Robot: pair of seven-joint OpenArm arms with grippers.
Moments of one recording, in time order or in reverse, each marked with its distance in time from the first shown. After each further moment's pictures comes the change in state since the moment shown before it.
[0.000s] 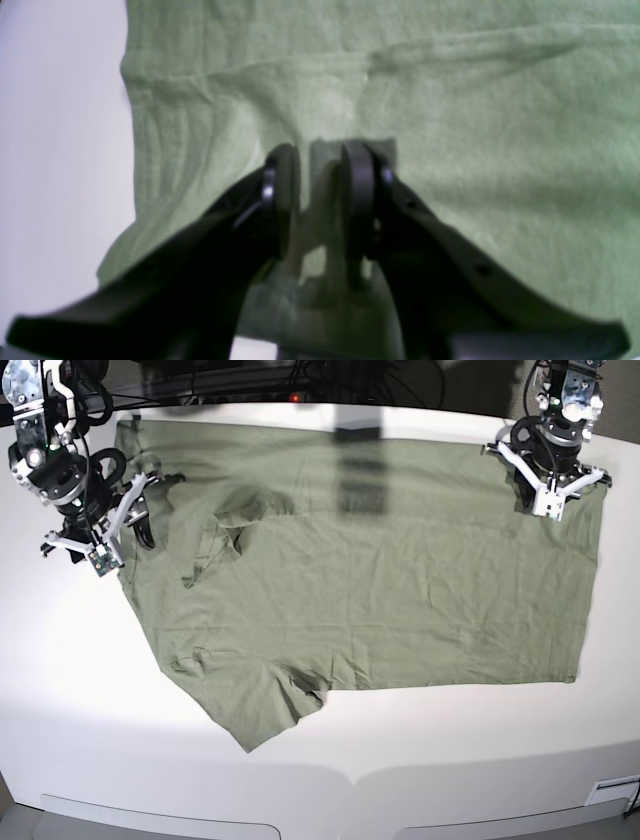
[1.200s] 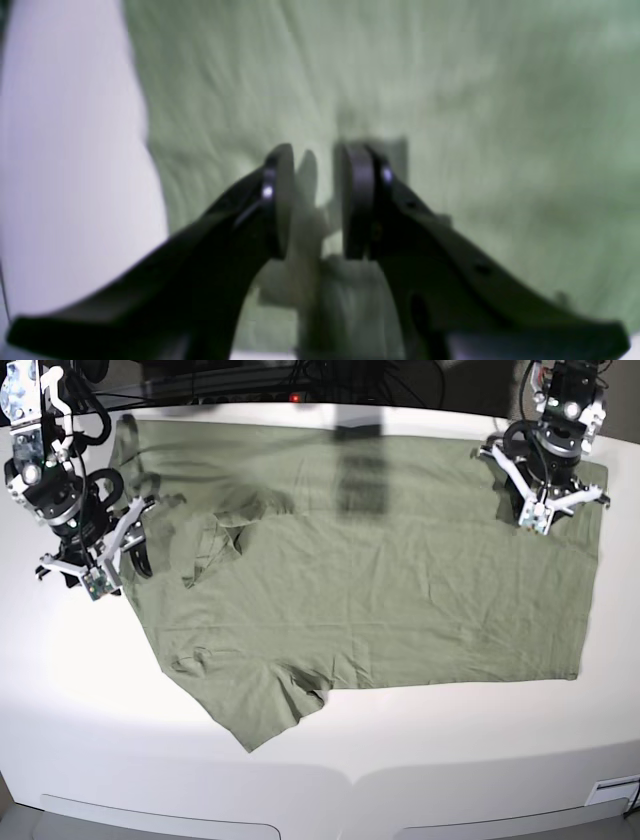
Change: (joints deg) left arm 0.5 0.0 0.3 12.0 5.7 -0.2 4.6; right arm 4.7 -0.2 0.0 0.0 0.0 0.1 1.9
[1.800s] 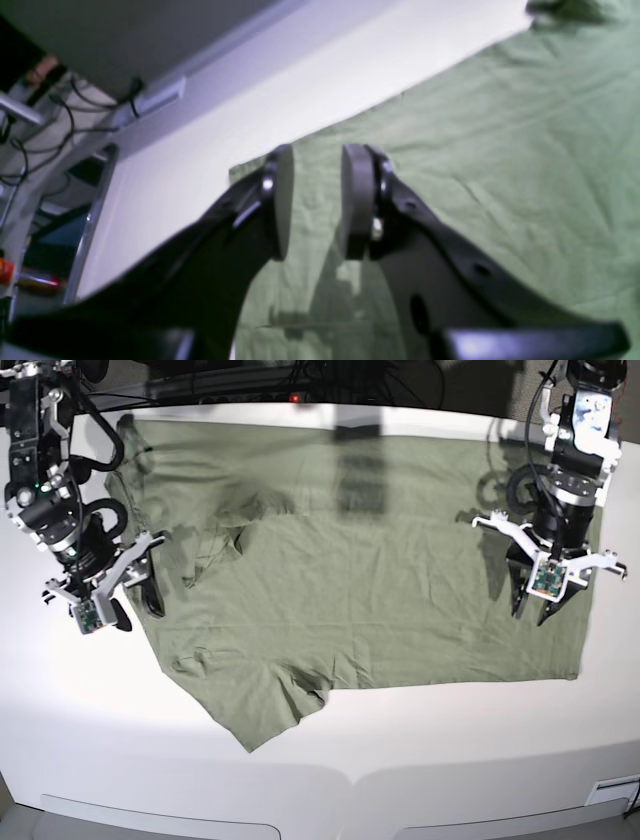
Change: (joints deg) left arm -7.5 -0.1 0.0 11.1 0.0 0.0 -3.9; right arm 6.6 -4.4 0.0 0.0 7.5 -0.1 0.0
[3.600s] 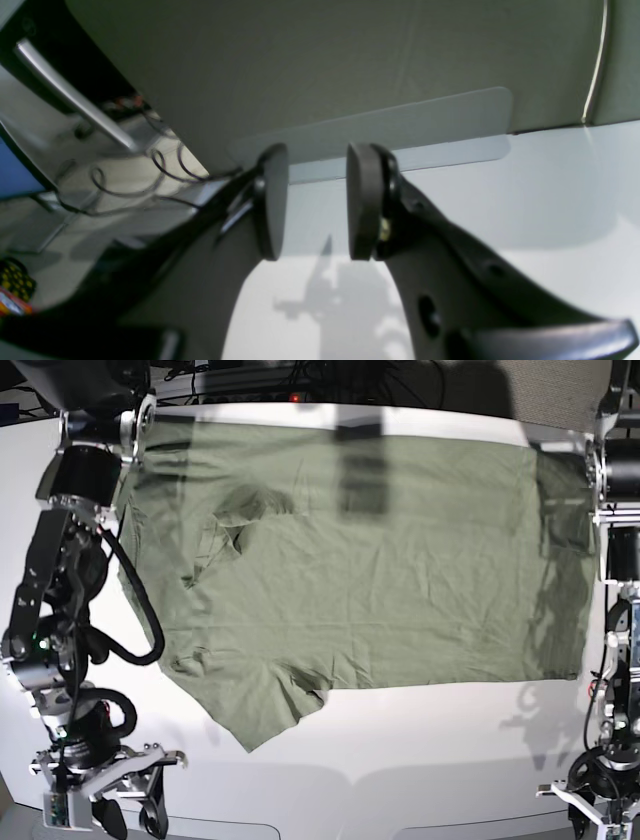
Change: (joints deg) left arm -55.5 0.0 0.0 -43.0 -7.0 0.0 1.6; right arm 36.7 -14.4 0.1 -4.5 -1.4 0.0 -4.9
